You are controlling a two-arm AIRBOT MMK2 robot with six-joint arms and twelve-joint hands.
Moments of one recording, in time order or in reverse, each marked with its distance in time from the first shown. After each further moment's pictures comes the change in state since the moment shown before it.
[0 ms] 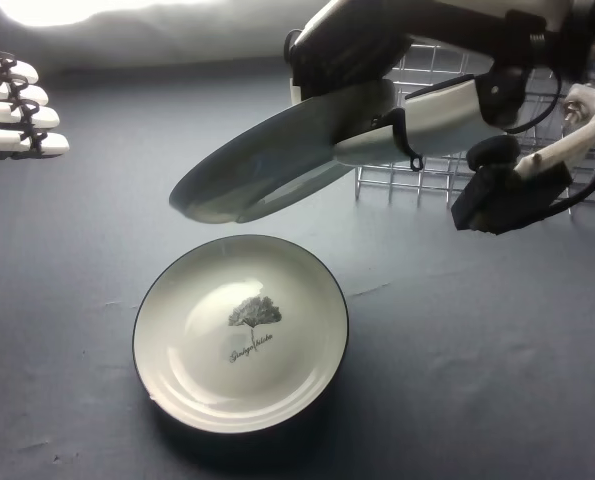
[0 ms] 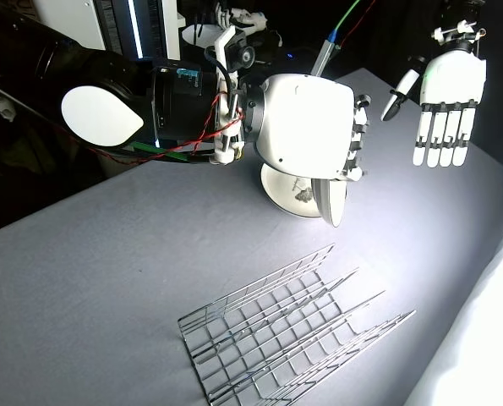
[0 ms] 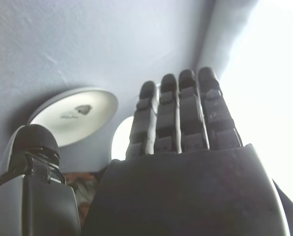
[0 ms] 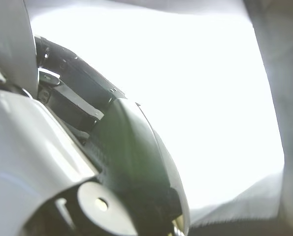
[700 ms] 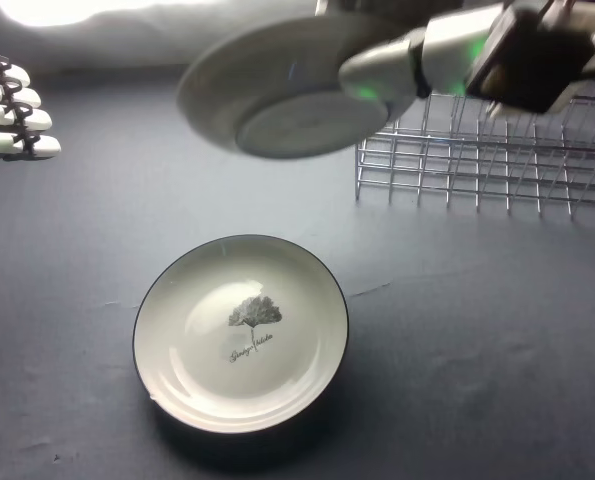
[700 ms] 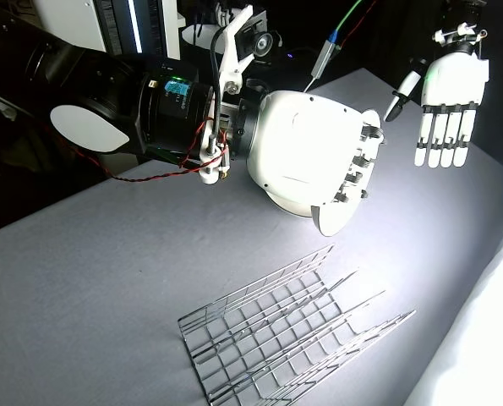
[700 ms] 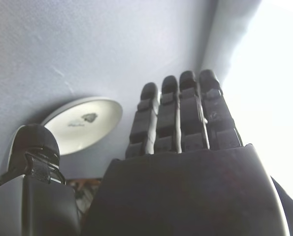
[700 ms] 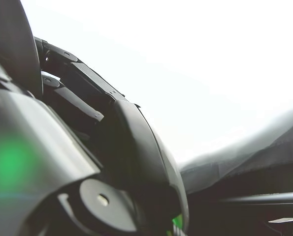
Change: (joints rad) left arm 0.002 -0.012 0.023 0.025 0.000 0.002; right arm 0.016 0.010 0.018 0.294 -0.007 0.023
